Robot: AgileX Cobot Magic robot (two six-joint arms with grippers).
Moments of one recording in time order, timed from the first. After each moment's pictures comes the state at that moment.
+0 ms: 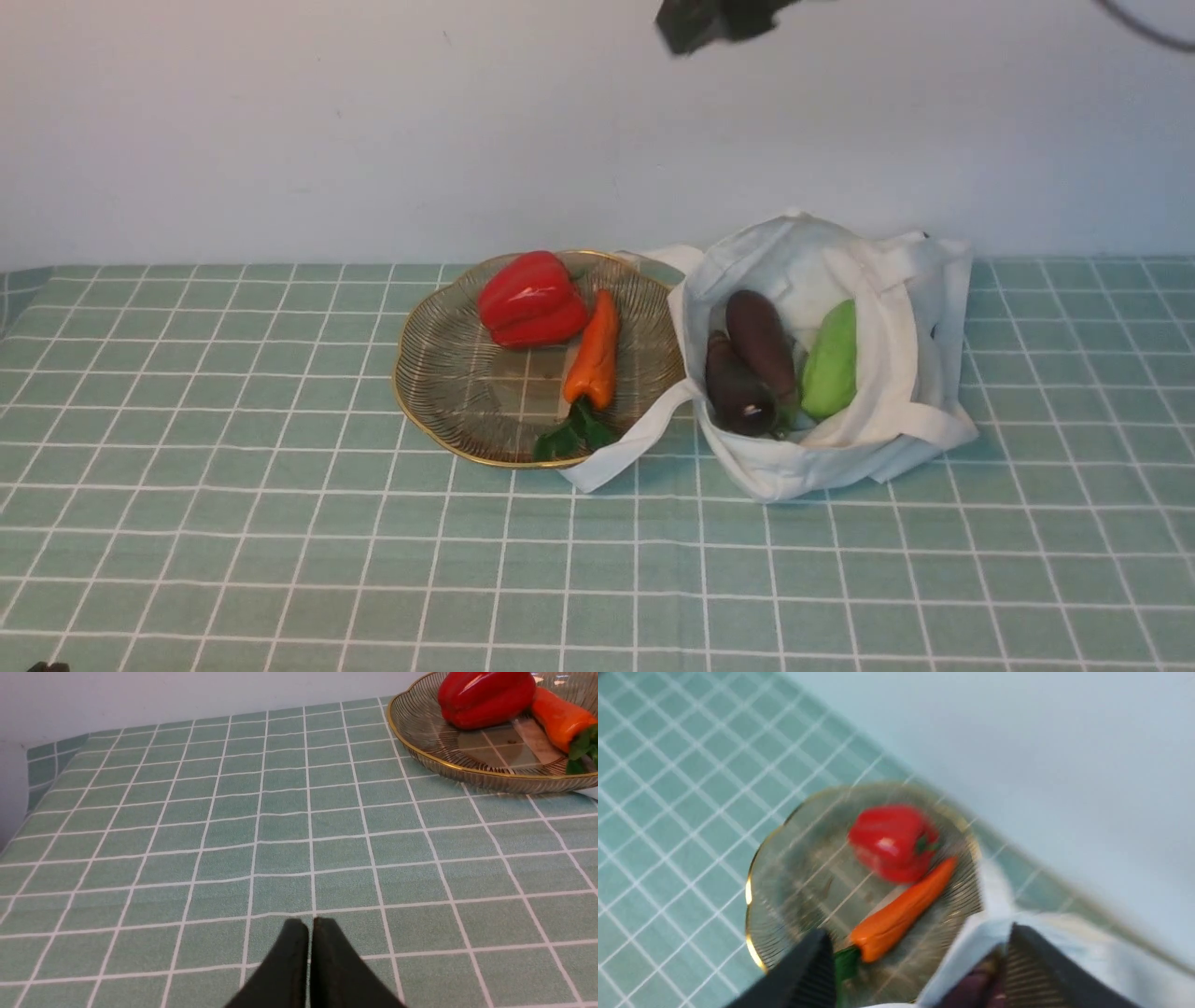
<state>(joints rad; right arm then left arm) 0.51 1.77 -2.17 0.09 1.26 -0.17 -0.05 -0.01 0.03 0.05 0.37 0.01</state>
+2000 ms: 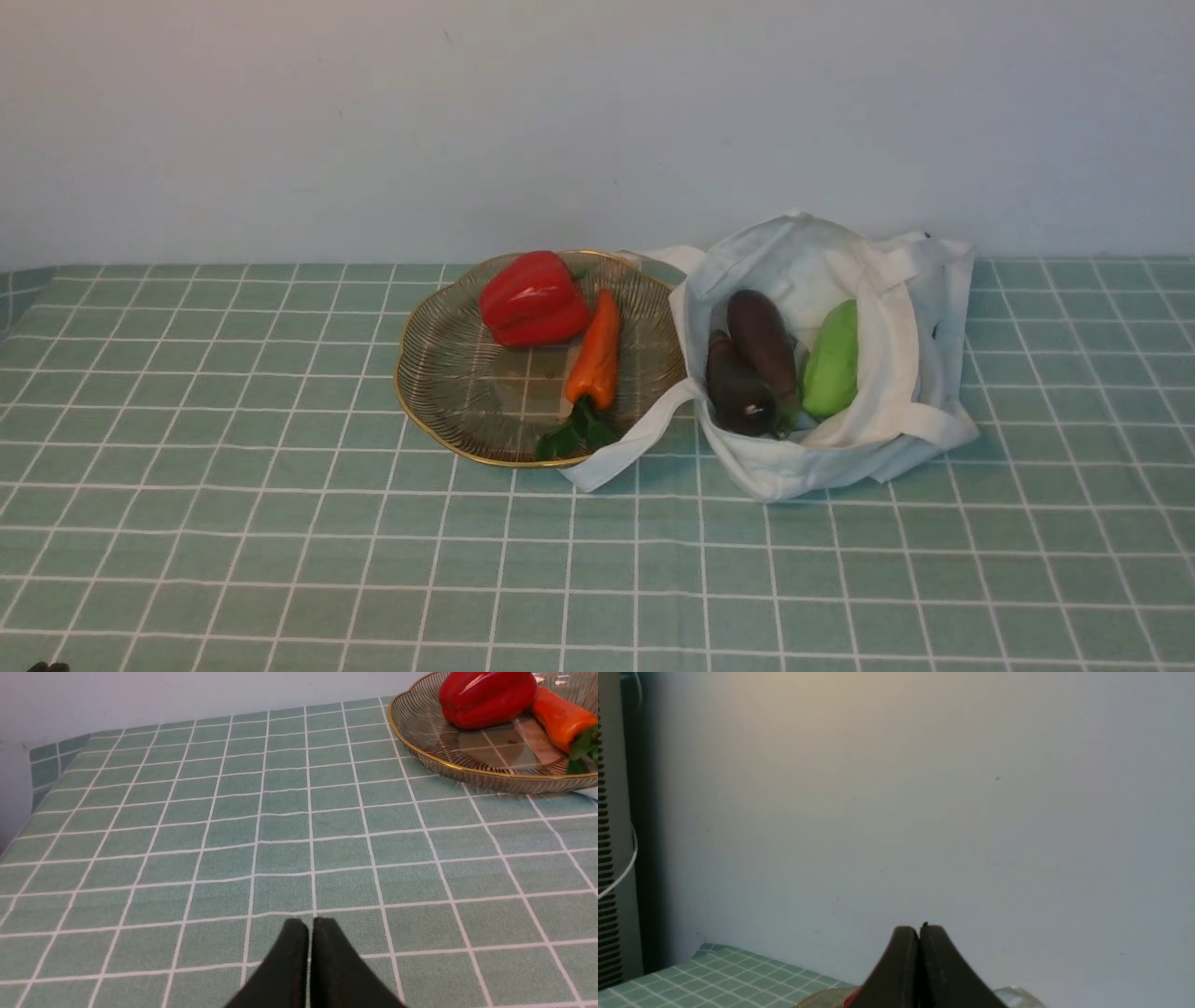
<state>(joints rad) 0.51 -0.01 -0.28 0.07 0.22 -0.08 -0.05 -0.01 0.03 0.05 0.37 0.01</state>
